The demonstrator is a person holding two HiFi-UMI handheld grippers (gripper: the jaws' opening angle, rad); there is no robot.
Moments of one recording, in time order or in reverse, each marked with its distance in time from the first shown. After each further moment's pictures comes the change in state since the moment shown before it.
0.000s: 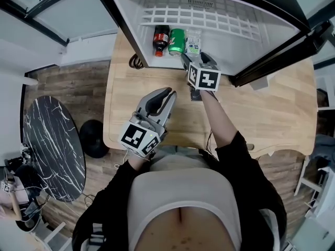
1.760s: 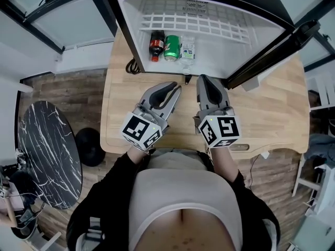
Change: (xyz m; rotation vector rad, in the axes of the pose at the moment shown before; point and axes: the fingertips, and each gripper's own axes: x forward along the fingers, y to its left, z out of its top) left arm 0.021 -0.018 0.028 0.051 -0.065 -0.122; right arm -0.199 0.055 0.058 -0.109 -0.491 0.096
